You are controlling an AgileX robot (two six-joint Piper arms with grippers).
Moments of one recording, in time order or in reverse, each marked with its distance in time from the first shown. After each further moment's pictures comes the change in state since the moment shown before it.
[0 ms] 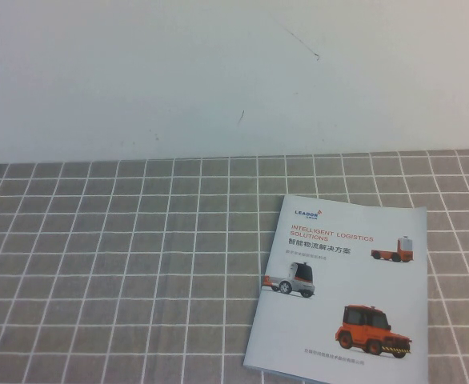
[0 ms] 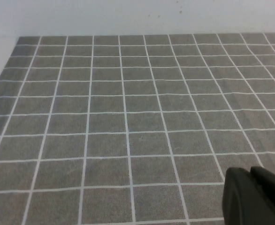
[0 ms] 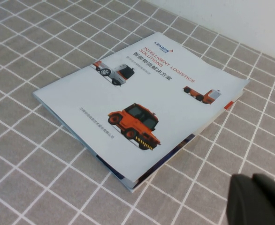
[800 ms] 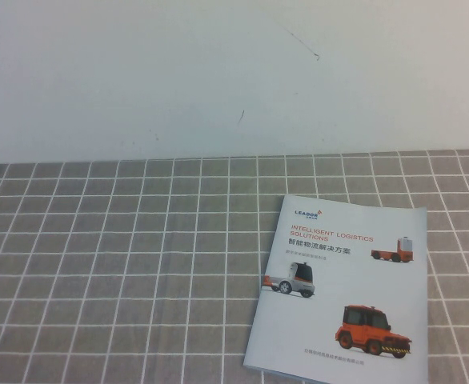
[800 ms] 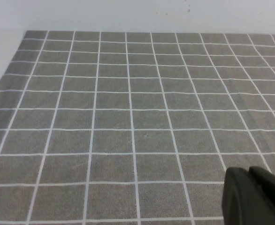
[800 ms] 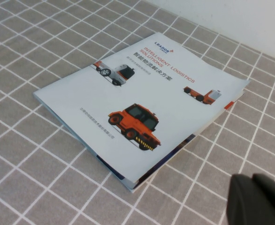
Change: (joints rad) right arm 0.000 0.000 0.000 0.000 0.000 0.000; left arm 0.000 -0.002 -0.002 0.051 0.007 -0.071
